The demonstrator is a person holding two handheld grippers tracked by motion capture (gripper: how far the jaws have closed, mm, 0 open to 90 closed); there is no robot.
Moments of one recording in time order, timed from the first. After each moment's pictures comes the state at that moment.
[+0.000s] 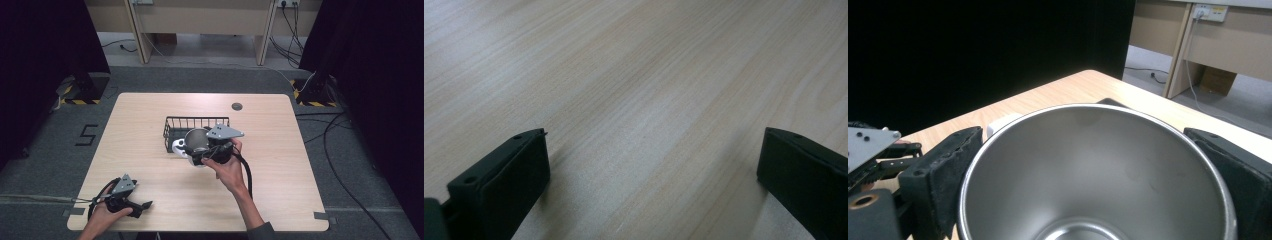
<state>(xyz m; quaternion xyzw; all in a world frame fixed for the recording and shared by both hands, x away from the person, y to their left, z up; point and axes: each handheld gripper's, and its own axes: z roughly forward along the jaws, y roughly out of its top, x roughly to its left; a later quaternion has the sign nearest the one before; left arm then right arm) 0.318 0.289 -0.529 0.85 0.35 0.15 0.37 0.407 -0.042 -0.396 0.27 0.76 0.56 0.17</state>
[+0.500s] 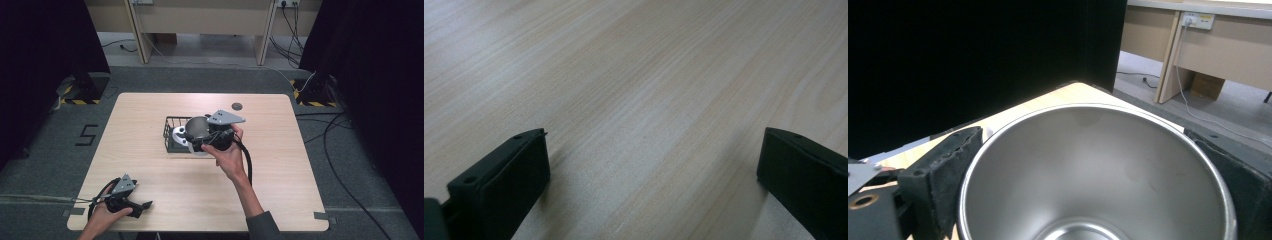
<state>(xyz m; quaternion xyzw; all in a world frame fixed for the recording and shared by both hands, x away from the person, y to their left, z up) 0.317 0.289 -0.529 0.85 0.35 0.14 0.37 0.428 -0.041 -0.369 0.28 0.76 0.56 0.18</state>
